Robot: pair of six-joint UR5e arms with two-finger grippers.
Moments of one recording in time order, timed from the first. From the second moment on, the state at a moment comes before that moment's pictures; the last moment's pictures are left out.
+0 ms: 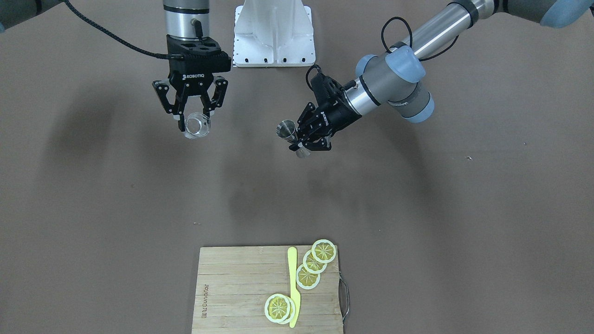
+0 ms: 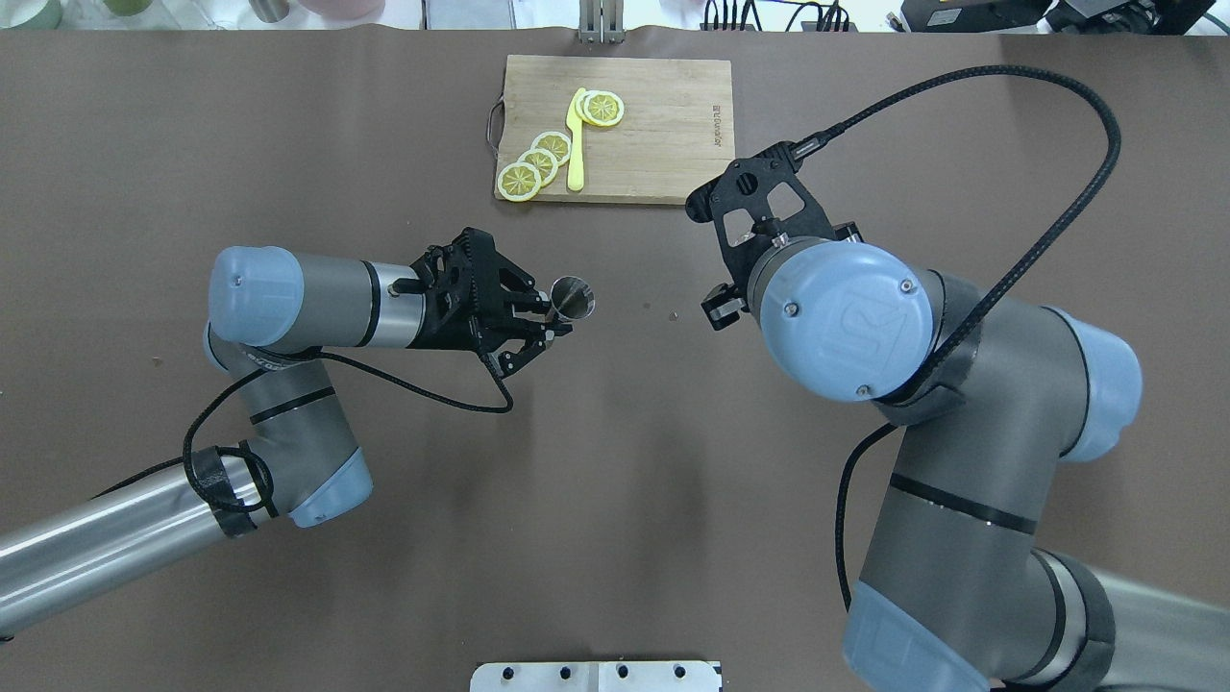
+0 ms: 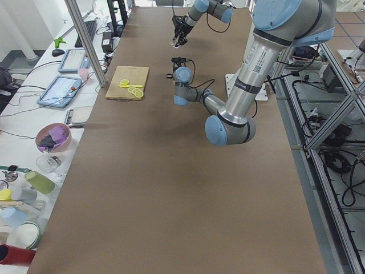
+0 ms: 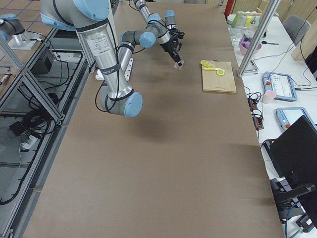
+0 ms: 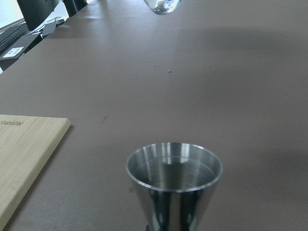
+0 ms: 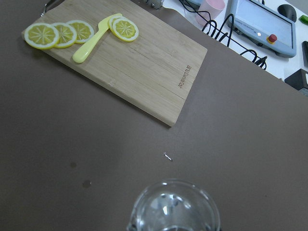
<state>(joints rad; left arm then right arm) -0.57 -2.13 -1.41 -2.84 -1.91 -0.06 0.45 -1.01 2.09 -1.85 1.29 0.74</state>
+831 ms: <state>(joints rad) -0.56 -2.17 -1.39 -2.82 -1.87 -0.06 0.34 -0.96 2.09 -1.91 1.12 0.59</state>
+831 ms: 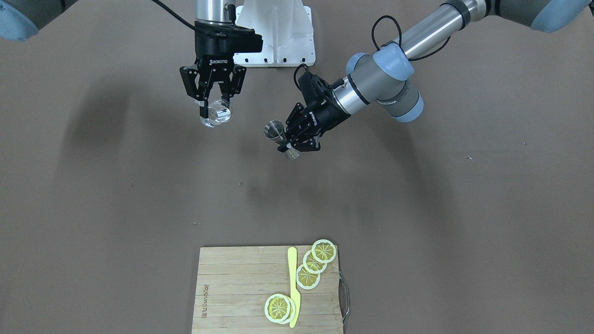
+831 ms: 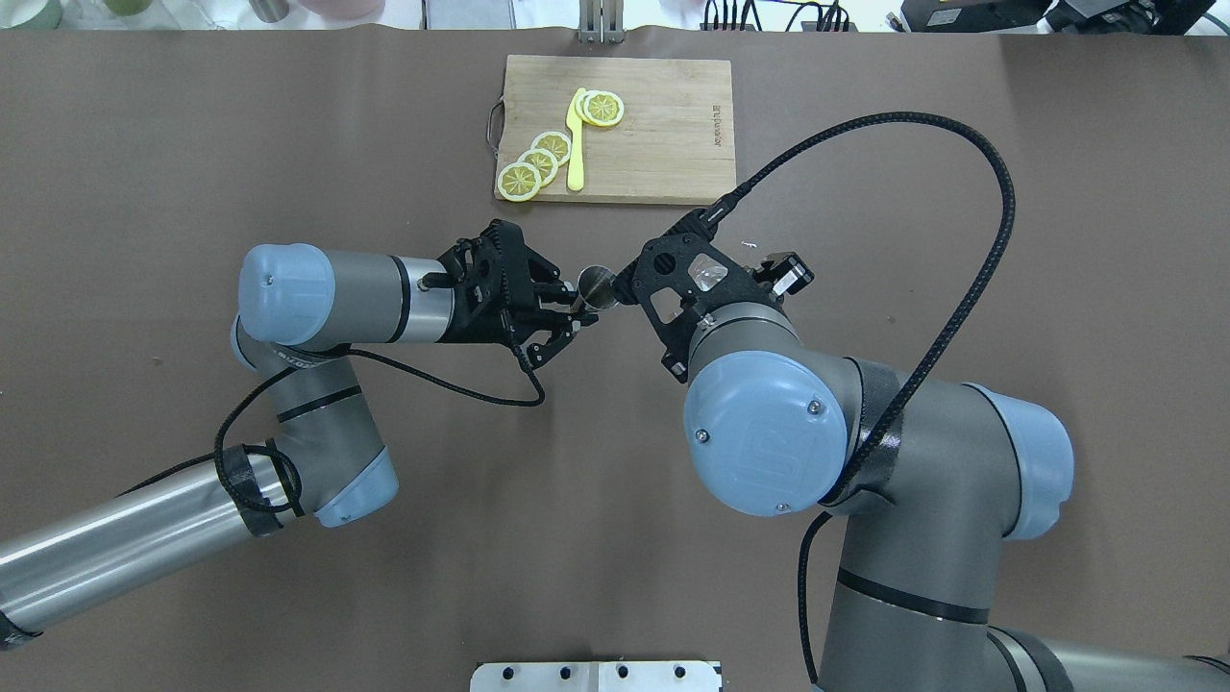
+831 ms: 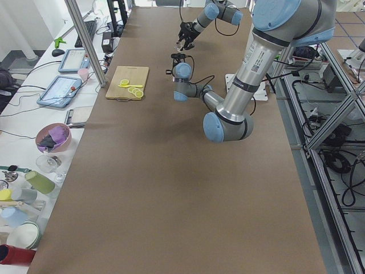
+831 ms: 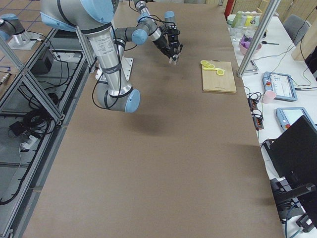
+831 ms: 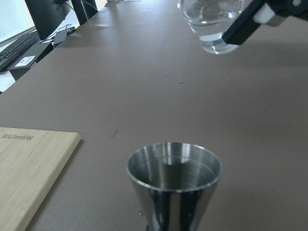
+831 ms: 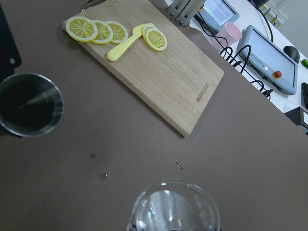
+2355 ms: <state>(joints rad) -0.47 -2.20 -1.42 -2.76 -1.79 -0.06 0.29 -0.91 2.06 -2.09 1.11 0.54</state>
